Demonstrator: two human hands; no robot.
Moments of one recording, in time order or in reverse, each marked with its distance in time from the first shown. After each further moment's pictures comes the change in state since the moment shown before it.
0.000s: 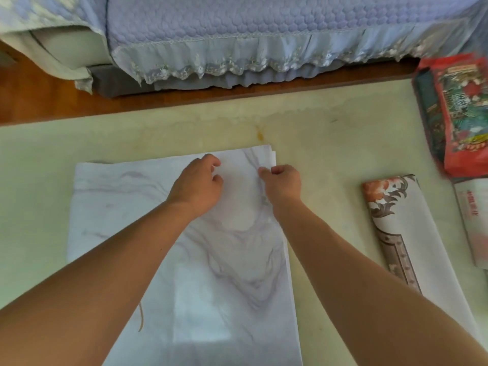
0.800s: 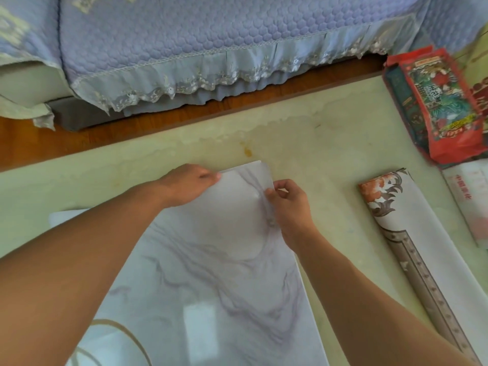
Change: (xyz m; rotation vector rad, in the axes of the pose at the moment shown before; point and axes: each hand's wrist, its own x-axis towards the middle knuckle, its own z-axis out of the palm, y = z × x) left_hand 0.105 -0.014 -0.027 0.190 -0.383 0.234; right_hand -0.008 0.016 -0.009 0.288 -0.014 -0.044
